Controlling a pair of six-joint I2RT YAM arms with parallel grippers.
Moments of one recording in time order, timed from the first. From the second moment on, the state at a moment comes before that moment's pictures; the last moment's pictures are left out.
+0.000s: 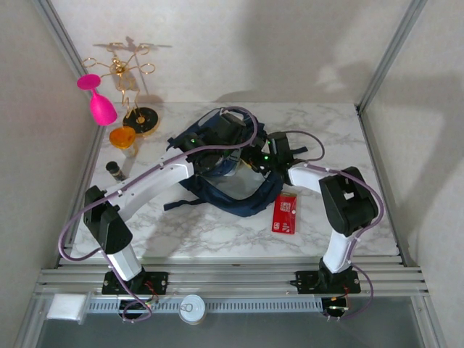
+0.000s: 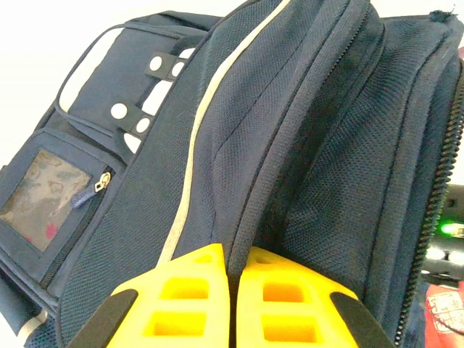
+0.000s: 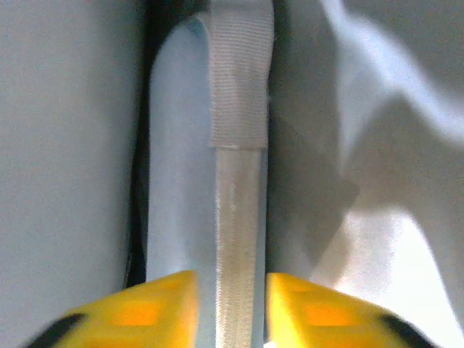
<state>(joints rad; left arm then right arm) -0.78 1.72 1.68 -0.74 -0.37 -0.35 0.47 1.84 1.04 0.21 -0.44 1.02</state>
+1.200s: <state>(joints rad) -0.80 1.70 1.51 -0.53 -0.31 -0.68 0.48 1.68 0.86 0.16 -0.58 0.93</state>
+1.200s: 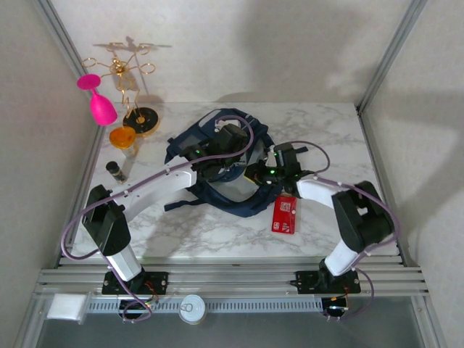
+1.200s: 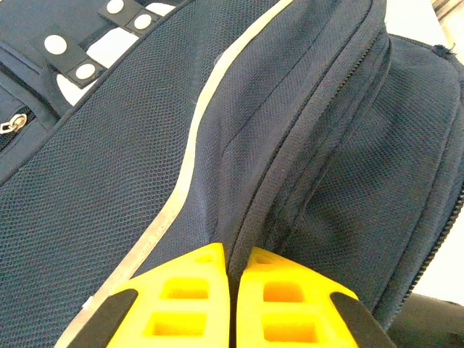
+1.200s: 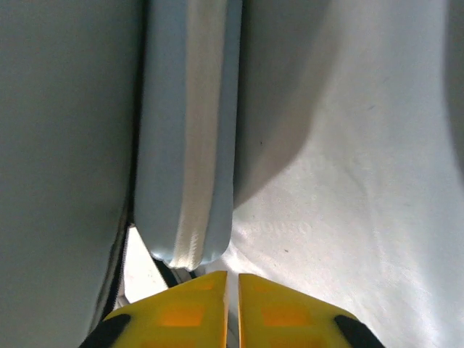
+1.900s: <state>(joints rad) -0.84 1.81 1.56 -0.39 -0.31 -0.92 0.19 1.37 0.78 -0.01 -0.59 0.78</state>
